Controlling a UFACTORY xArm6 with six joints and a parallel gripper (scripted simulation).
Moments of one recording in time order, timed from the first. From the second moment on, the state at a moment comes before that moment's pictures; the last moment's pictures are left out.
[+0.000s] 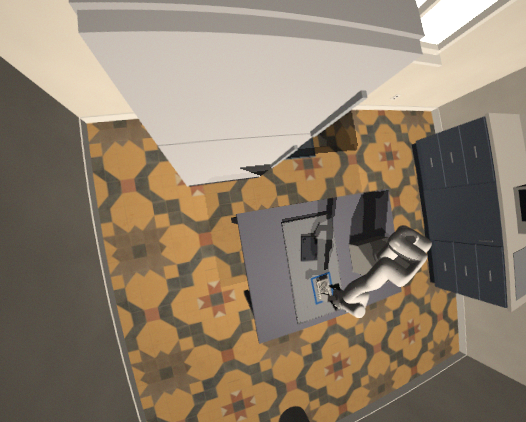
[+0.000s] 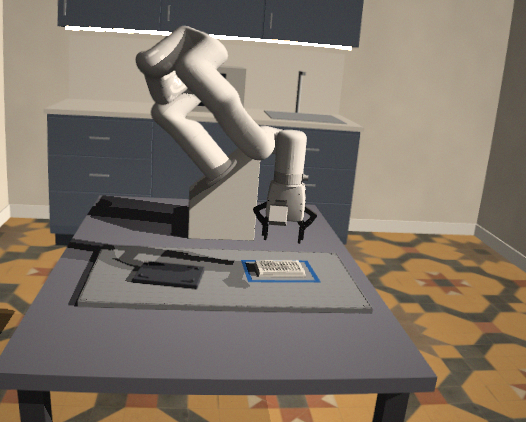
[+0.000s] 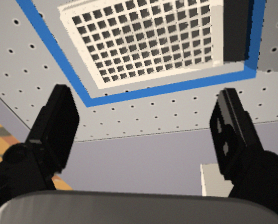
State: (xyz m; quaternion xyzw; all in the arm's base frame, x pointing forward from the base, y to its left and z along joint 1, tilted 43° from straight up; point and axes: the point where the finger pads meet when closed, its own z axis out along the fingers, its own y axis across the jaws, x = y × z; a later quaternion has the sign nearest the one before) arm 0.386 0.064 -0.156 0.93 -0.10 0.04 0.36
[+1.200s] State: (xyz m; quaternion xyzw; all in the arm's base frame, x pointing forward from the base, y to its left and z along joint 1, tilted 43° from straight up) arm 0.386 0.064 -0.156 0.75 -0.56 0.22 0.29
